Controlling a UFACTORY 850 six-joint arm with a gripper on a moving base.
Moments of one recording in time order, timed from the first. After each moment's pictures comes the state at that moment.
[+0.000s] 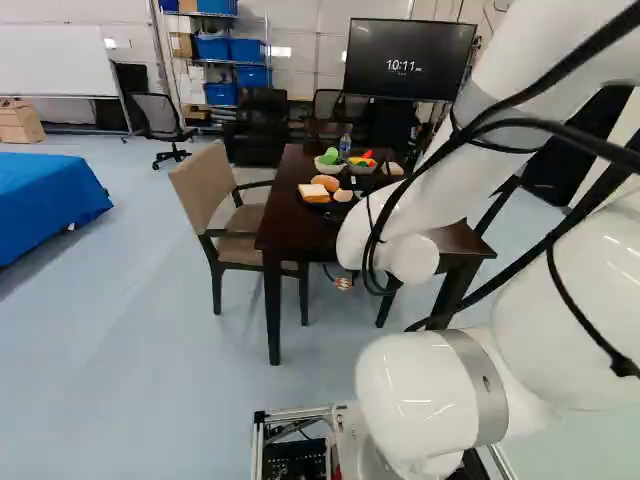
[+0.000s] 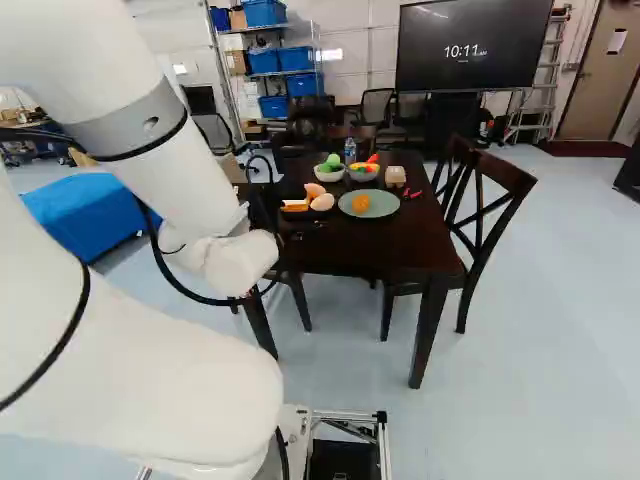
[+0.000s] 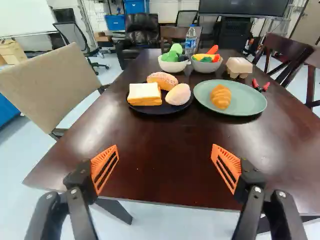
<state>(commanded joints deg) -0.5 14.7 -7.4 0.0 47.6 0.1</state>
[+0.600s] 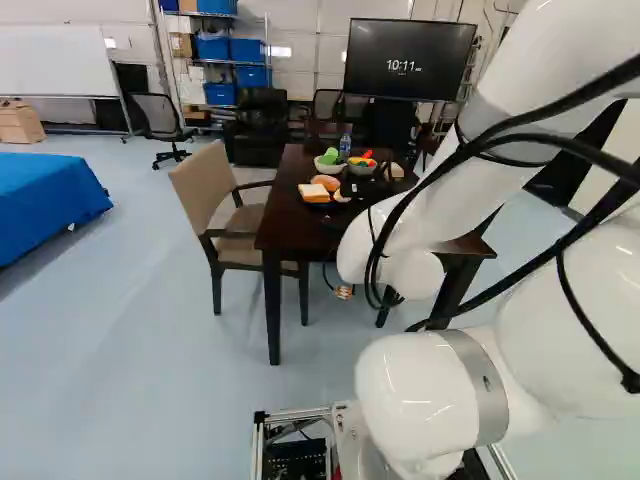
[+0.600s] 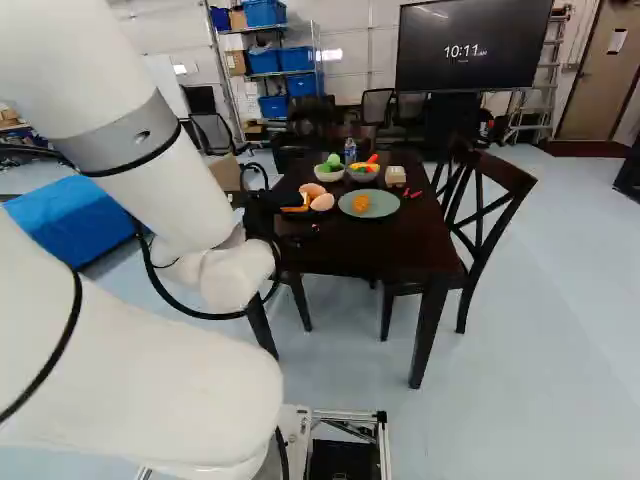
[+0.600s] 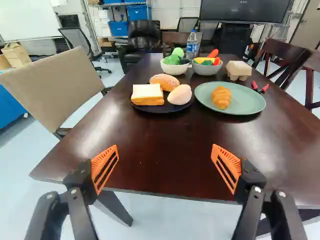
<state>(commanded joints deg) 0.0 16.0 -5.0 0.0 50.0 0.0</state>
